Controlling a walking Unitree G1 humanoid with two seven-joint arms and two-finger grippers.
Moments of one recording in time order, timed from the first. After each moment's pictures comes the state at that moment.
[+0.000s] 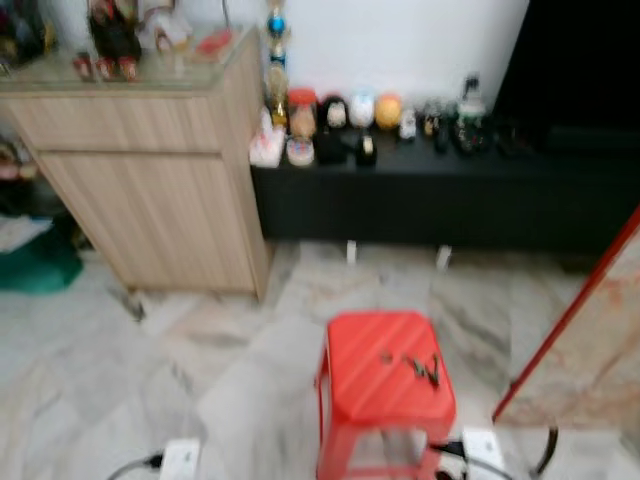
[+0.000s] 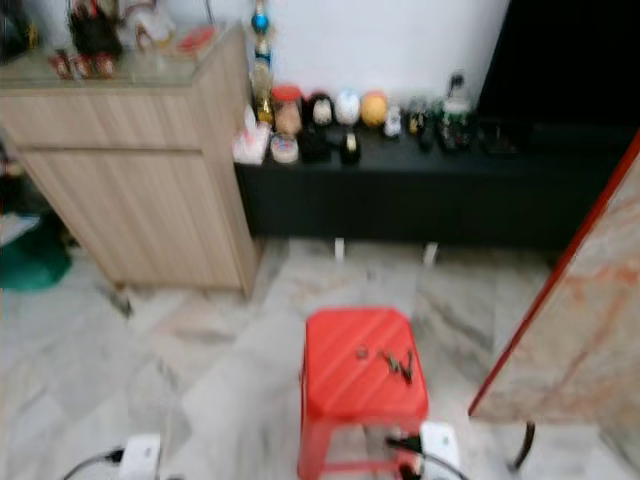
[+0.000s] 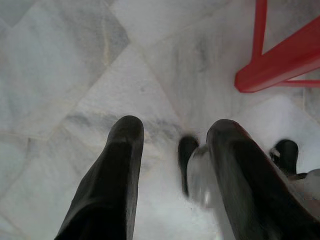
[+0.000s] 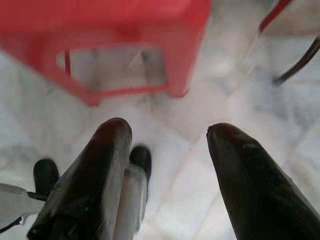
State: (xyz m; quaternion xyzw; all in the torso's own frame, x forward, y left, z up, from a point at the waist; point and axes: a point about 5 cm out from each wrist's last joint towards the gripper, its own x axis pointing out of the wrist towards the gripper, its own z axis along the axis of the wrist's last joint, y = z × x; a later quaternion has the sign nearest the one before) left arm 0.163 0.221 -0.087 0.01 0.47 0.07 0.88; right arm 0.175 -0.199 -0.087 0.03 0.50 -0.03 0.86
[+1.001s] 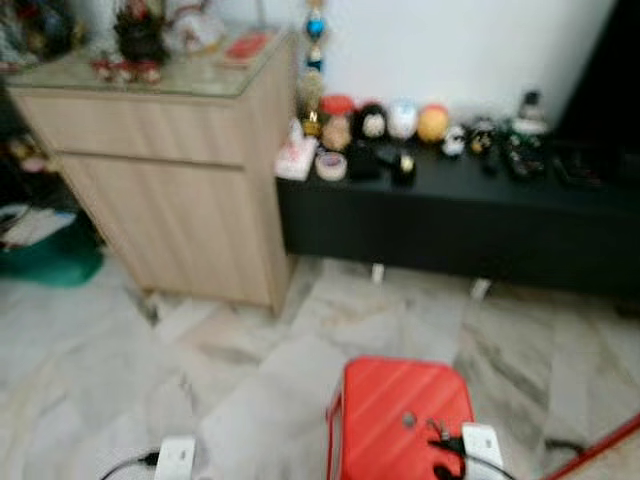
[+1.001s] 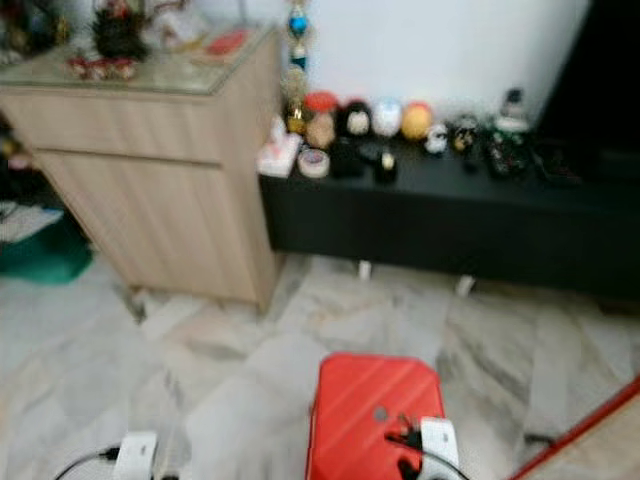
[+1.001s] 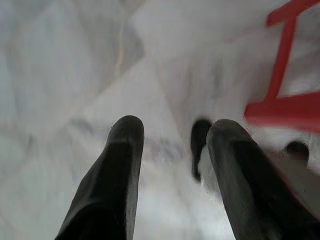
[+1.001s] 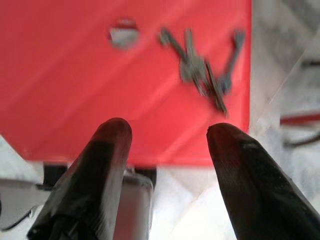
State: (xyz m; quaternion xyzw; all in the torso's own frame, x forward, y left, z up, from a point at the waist) left arm 0.155 0.232 -0.088 0.03 0.47 0.08 0.88; right arm 0.184 -0.189 -0.084 0.04 0.47 -0.03 0.88
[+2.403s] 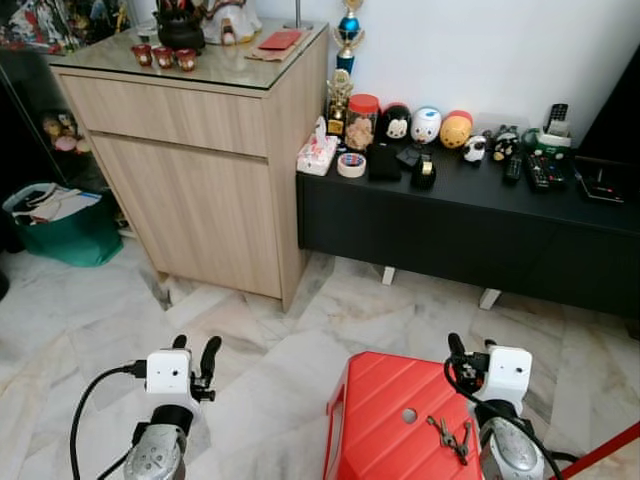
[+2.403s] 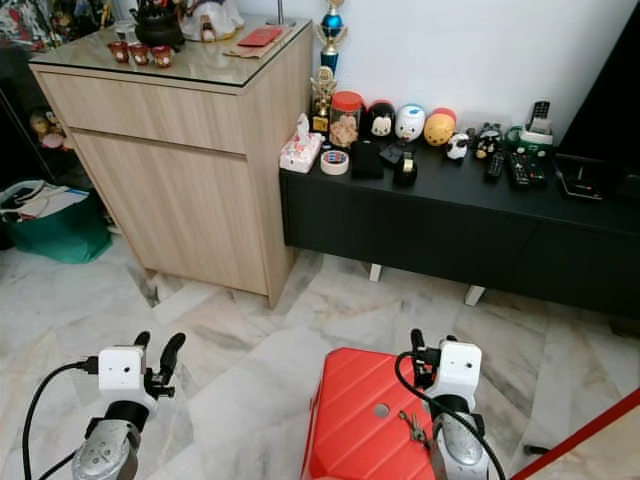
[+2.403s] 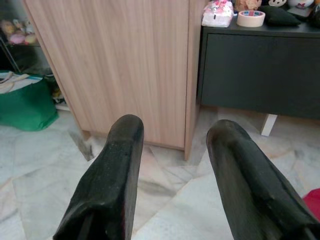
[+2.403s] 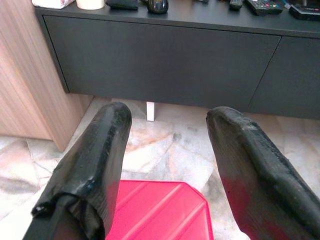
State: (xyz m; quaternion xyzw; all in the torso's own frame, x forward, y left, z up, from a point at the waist) left arm 0.242 0.212 0.029 0.04 0.02 0.03 1.00; right arm 0.251 -0.202 -0.001 0.01 0.10 -0.06 0.99
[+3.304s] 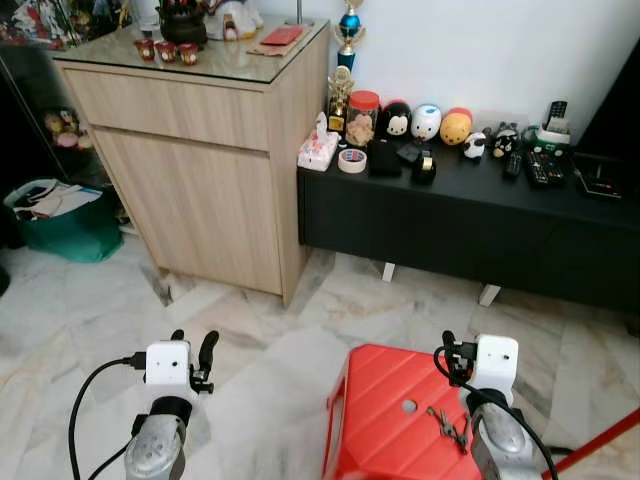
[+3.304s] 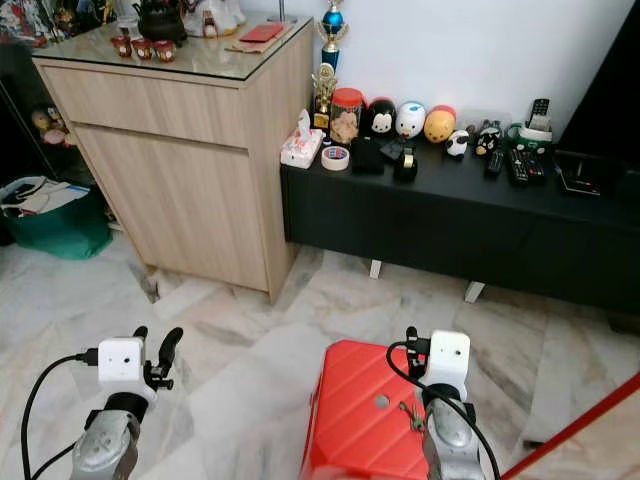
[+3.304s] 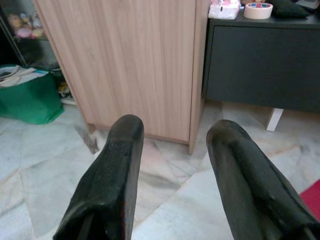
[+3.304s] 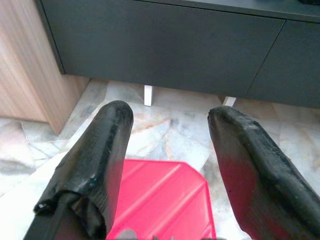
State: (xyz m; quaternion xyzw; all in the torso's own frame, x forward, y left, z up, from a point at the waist) left arm 0.247 0.214 0.033 0.05 0.03 0.04 1.00; right arm 0.264 -0.194 0.000 0.00 0.13 -0.07 0.99
